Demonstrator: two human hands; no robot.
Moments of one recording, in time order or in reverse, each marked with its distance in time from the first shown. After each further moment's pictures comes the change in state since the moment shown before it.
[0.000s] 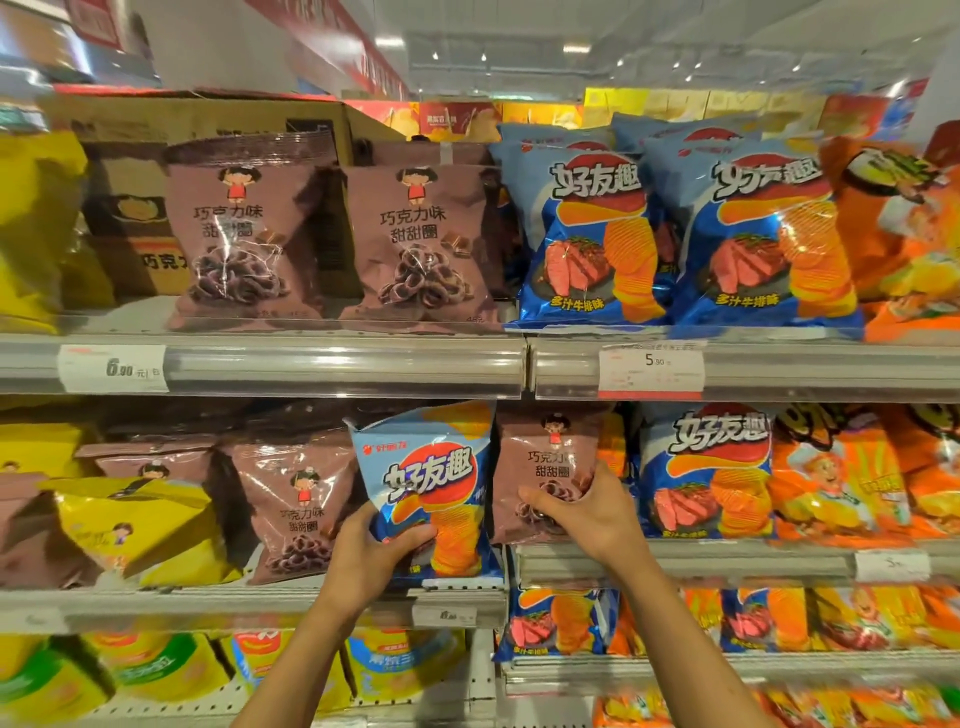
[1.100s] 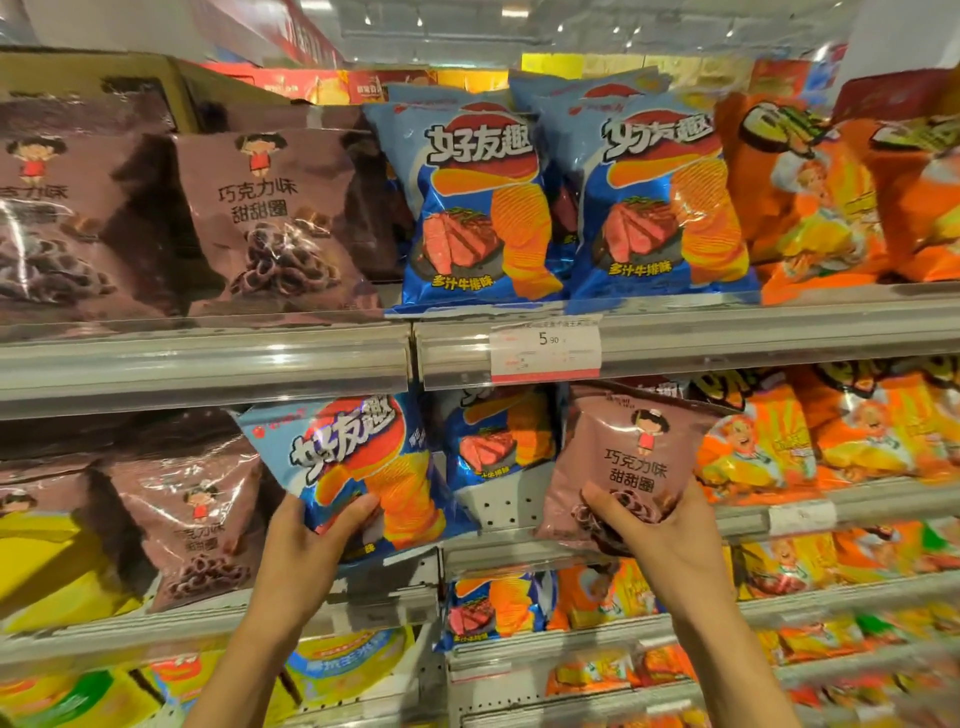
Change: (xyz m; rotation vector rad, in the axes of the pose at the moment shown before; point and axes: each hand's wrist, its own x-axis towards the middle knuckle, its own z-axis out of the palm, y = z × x) left_hand -0.020 0.049 0.045 0.028 0.071 0.180; right_hand -0.065 0.019 -0.111 0.251 0.265 0.043
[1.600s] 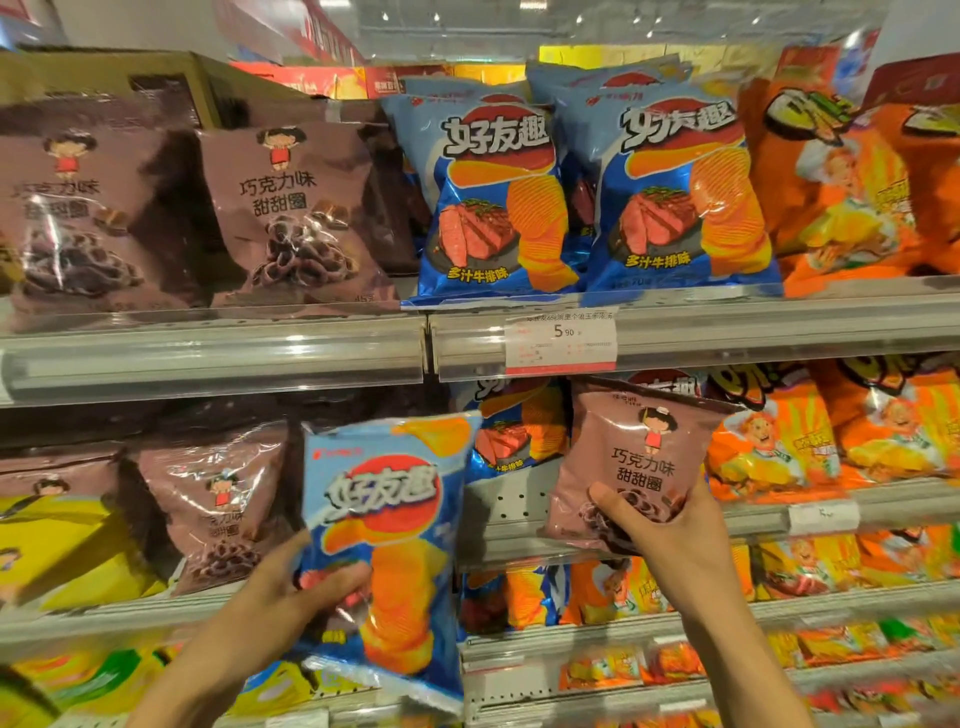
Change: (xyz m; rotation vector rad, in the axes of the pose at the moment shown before) left_hand -0.039 0.010 -0.044 -0.068 -0.316 -0.359; right_hand -0.005 -0.001 0.004 0.004 -0.023 0.031
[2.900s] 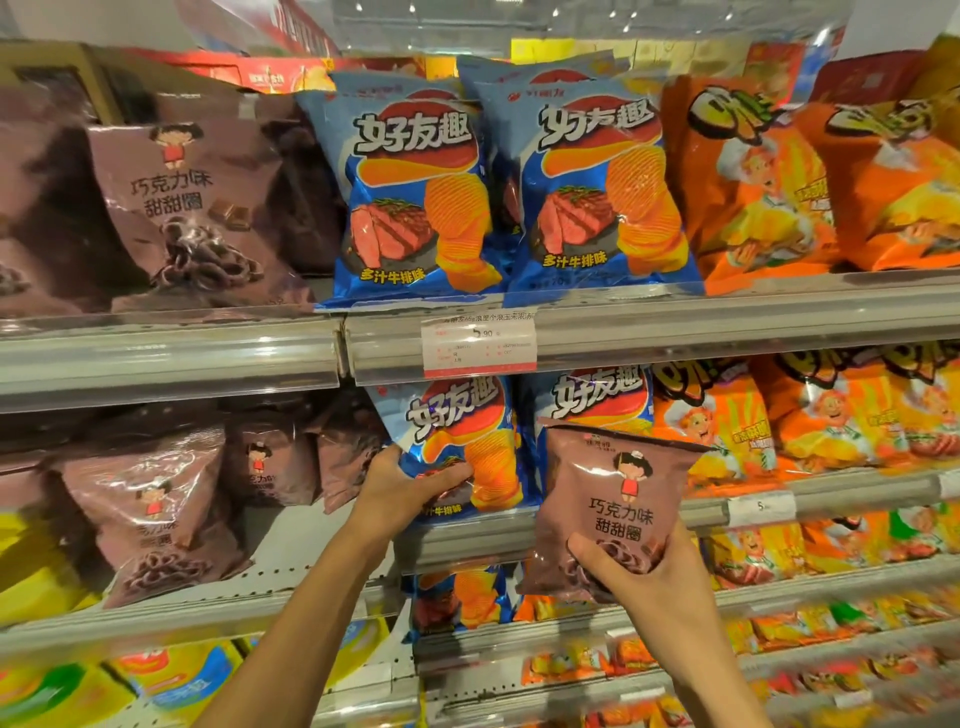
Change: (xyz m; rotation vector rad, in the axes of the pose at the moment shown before) left_hand 0.118 0.016 0.125 0.086 0.084 0.106; right_hand -0.018 0.028 -0.046 -0.028 -0.044 0.049
